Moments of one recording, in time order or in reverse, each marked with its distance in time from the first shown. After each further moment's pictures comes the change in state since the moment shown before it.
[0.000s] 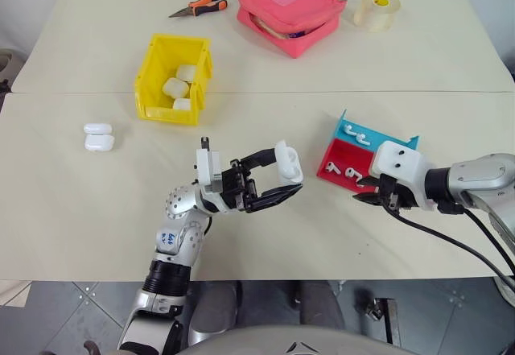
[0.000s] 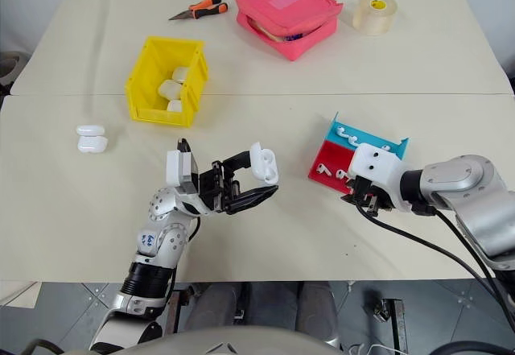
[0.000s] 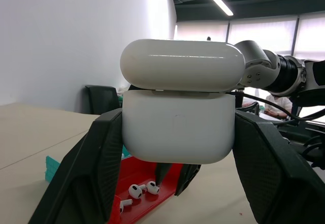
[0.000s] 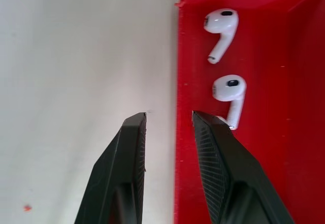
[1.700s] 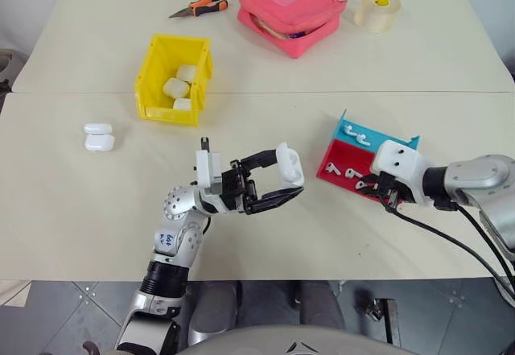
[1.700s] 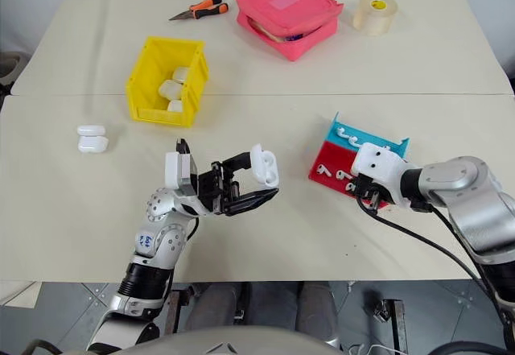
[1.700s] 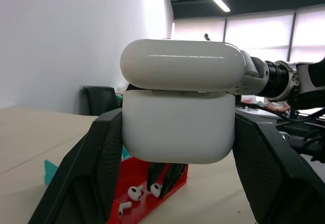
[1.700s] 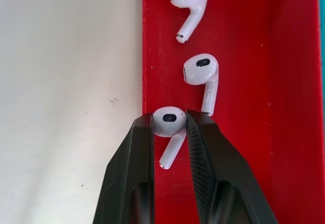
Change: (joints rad) left arm 0.003 0.034 -0.020 -0.025 0.000 -0.003 -0.014; right arm 0.058 0.079 -0.047 0.087 -0.085 -0.083 0.006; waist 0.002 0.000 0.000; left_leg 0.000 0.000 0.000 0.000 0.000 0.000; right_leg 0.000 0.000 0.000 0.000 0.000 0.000
